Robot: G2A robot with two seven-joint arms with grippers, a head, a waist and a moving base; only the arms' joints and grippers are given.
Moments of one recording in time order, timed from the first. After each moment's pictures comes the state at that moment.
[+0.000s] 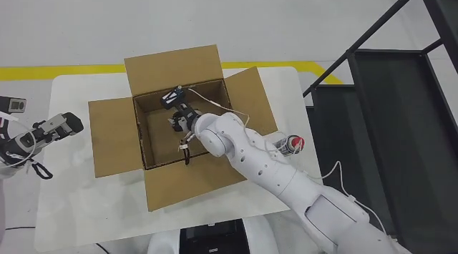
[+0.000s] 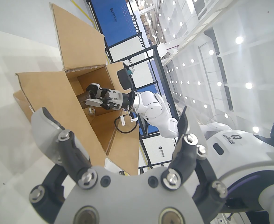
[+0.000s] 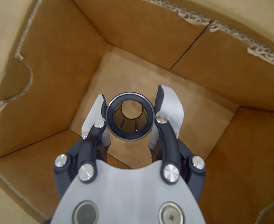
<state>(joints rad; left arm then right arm) 1.36 -0.89 -1.80 -1.36 -0.57 -0.52 -1.29 -0.85 -1.55 0.72 -1.23 -1.05 0.08 0.67</state>
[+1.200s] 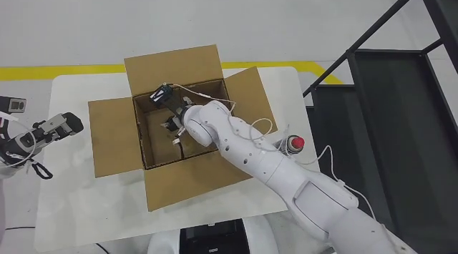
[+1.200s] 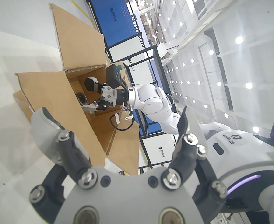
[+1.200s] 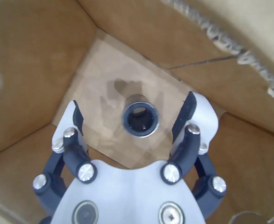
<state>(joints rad) 1.36 -0.89 -1.80 -1.36 -0.57 -0.52 -1.29 -0.74 -1.63 0.69 -1.13 -1.09 0.05 0.82</state>
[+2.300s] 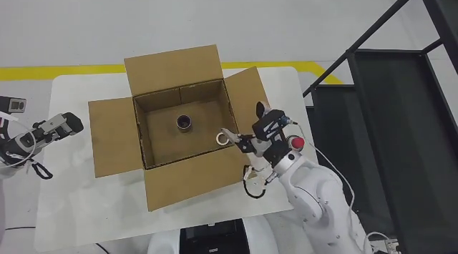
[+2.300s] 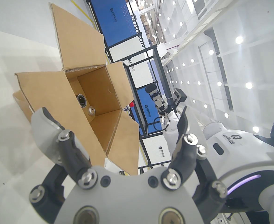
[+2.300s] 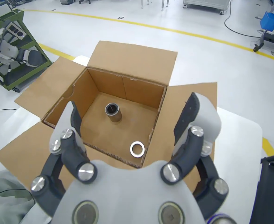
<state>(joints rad) 1.36 -0.89 -1.80 -1.36 -0.57 -0.52 -1.29 -1.81 -1.41 1.38 -2.21 -1.35 -0.29 0.30</state>
